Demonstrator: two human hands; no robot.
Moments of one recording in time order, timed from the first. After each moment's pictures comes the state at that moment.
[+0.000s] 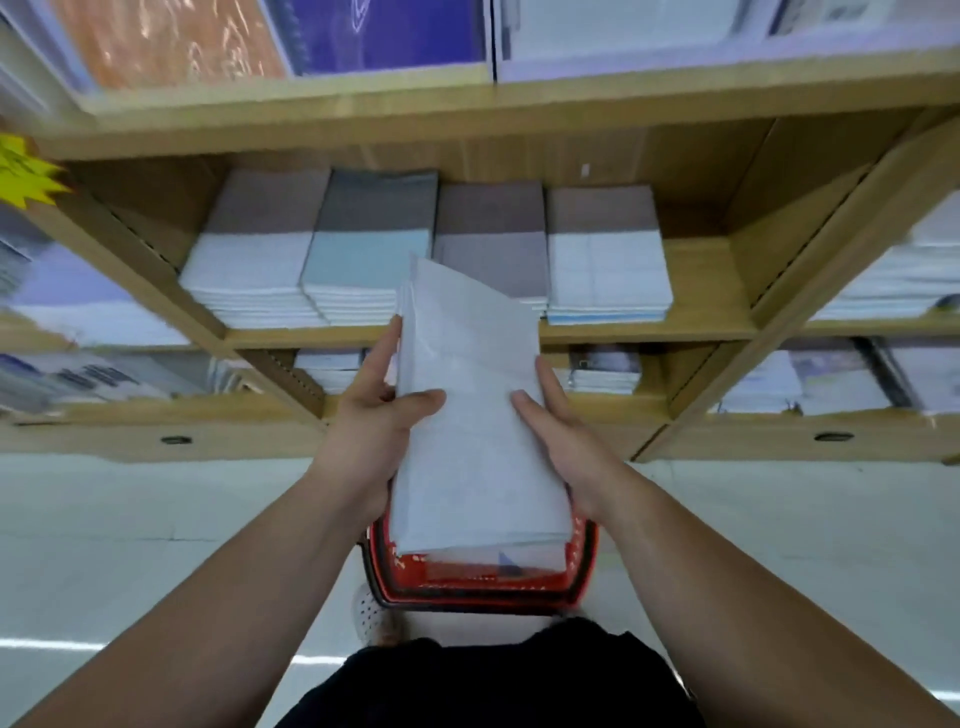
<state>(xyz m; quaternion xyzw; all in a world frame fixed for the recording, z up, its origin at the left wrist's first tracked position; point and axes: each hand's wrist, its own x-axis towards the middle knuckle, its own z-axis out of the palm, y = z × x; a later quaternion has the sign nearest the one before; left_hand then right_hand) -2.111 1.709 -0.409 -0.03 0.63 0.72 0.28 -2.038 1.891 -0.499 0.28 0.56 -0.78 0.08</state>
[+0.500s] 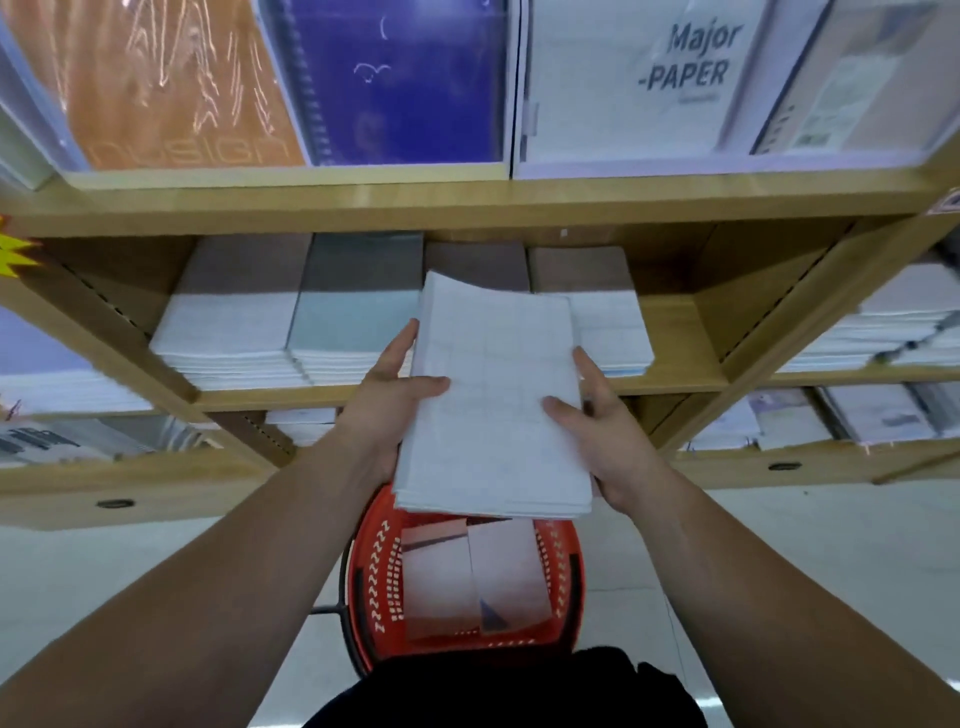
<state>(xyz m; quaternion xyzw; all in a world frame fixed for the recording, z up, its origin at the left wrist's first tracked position) -2.216 1.736 -0.403 -0.02 0.62 0.70 0.35 -2.085 1.926 -0.445 0.33 0.59 -0.74 -0.04</state>
